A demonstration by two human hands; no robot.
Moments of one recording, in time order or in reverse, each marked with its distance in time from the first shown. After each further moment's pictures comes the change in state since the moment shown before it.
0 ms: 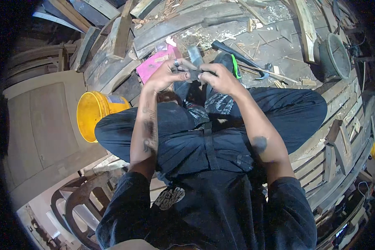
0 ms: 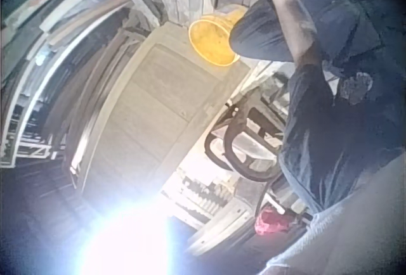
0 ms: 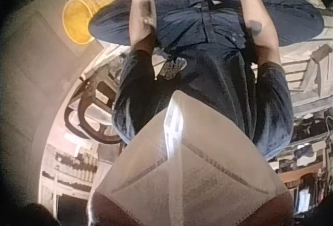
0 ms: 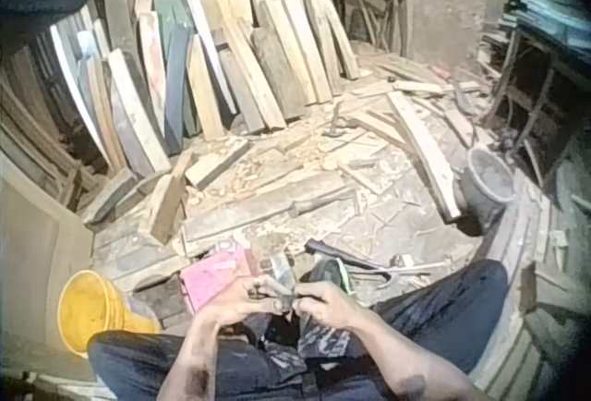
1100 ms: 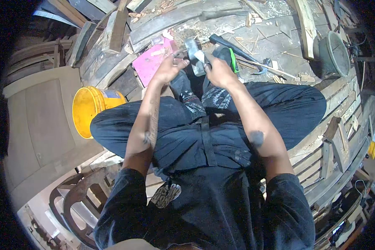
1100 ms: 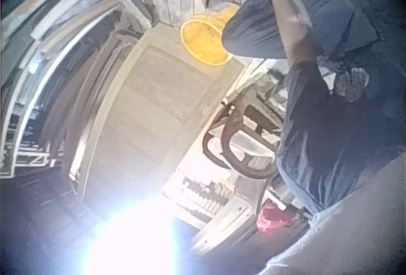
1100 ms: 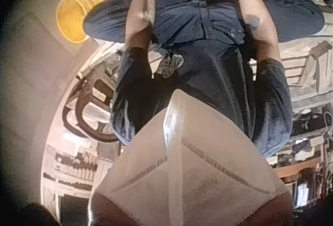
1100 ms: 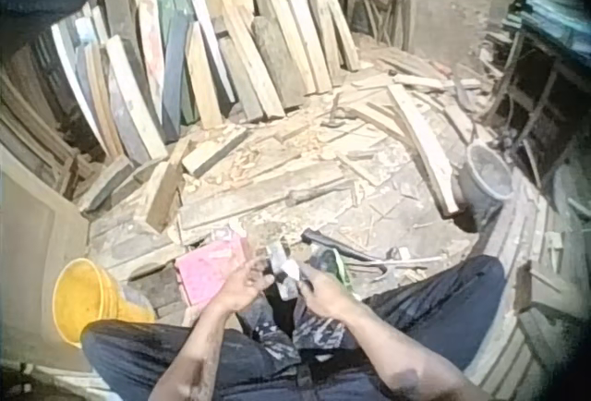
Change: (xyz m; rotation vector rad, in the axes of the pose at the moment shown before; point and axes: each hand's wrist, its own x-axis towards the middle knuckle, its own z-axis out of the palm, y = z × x) left_hand 0.029 -0.069 -0.002 0.403 0.407 -0.111; right_hand 0.004 0.018 0.011 -0.430 0.174 0.188
